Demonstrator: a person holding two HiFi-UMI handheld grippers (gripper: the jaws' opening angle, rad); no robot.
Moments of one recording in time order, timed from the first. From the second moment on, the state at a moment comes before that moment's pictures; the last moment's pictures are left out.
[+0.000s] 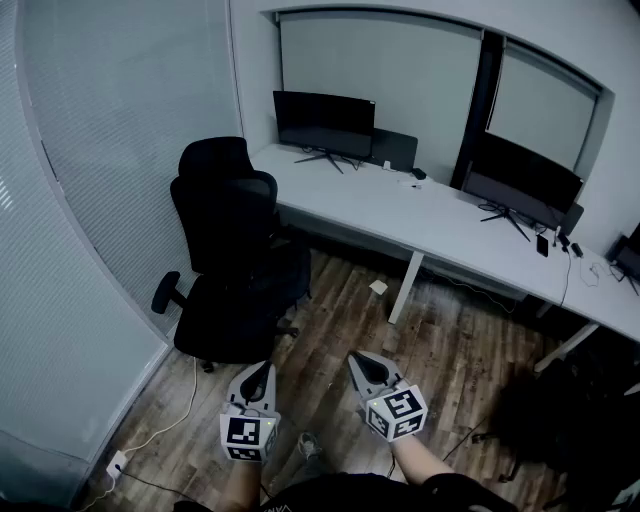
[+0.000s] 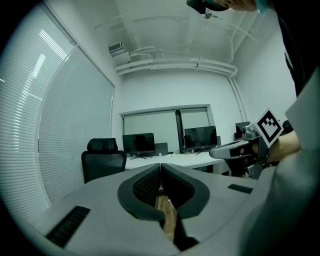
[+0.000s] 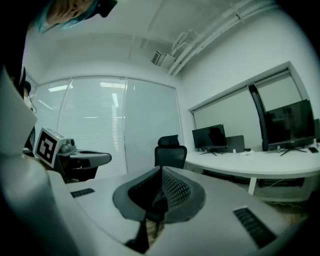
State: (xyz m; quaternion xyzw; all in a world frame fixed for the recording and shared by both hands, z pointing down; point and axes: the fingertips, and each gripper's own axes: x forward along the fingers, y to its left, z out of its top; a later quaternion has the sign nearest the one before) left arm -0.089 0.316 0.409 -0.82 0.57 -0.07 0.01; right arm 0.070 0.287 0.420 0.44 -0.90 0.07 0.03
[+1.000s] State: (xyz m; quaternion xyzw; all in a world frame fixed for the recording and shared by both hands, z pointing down) left arm -0.129 0.155 0.462 -0.85 0.51 -0.09 -0.04; right arm 0.011 0.131 0.470 0.46 -0.88 0.11 0.06
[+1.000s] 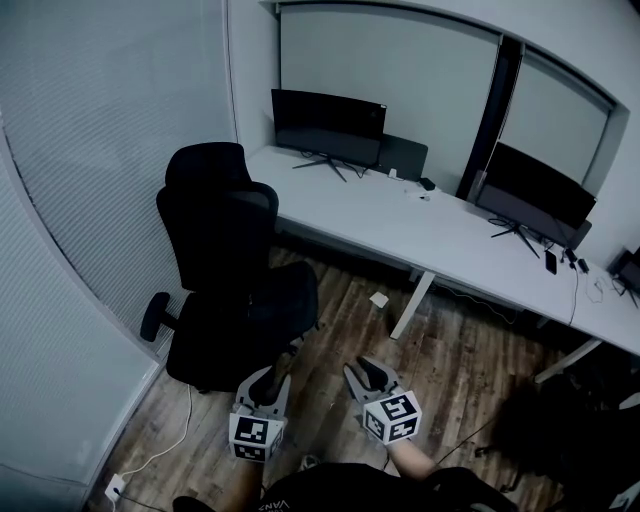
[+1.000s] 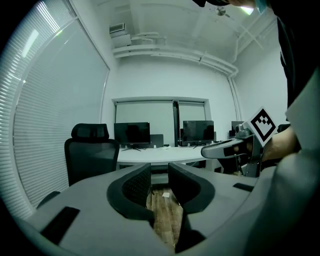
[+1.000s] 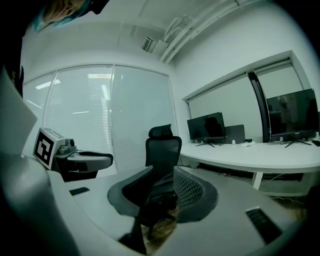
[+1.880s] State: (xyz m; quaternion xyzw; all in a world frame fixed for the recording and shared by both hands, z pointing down) left arm -0.131 0.046 0.516 -0.85 0.50 -0.15 -0.06; right arm 0.002 0.003 0.545 0.43 -0.88 0.14 0.15
